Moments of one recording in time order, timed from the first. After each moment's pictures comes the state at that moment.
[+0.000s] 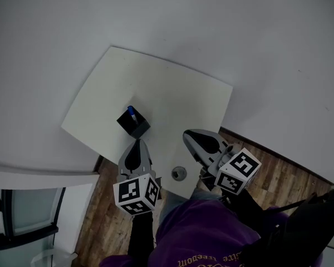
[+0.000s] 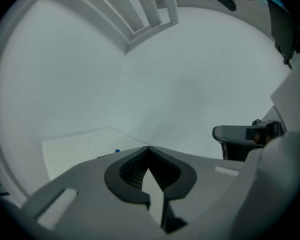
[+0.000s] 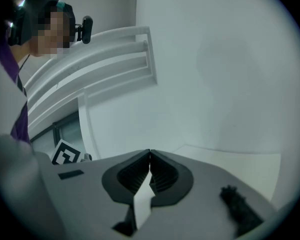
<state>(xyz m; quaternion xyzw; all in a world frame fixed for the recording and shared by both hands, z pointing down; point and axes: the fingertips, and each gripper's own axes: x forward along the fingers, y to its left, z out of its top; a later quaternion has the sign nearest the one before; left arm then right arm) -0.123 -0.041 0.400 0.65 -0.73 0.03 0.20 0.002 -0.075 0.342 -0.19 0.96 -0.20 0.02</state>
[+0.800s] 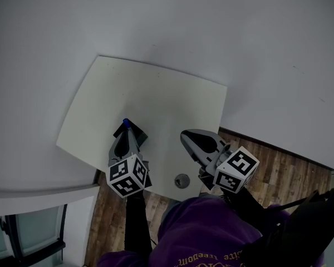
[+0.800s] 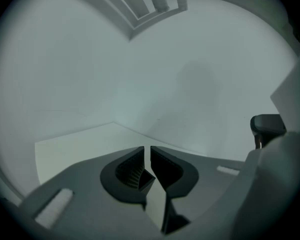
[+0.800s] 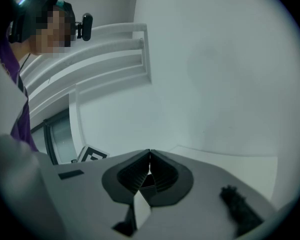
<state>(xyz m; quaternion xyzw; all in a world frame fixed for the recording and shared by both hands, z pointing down) -0.183 -0.114 0.447 0.64 -0.73 0.06 0.23 -0.010 -0.105 0.352 -0.23 0.96 -0.19 0.01</state>
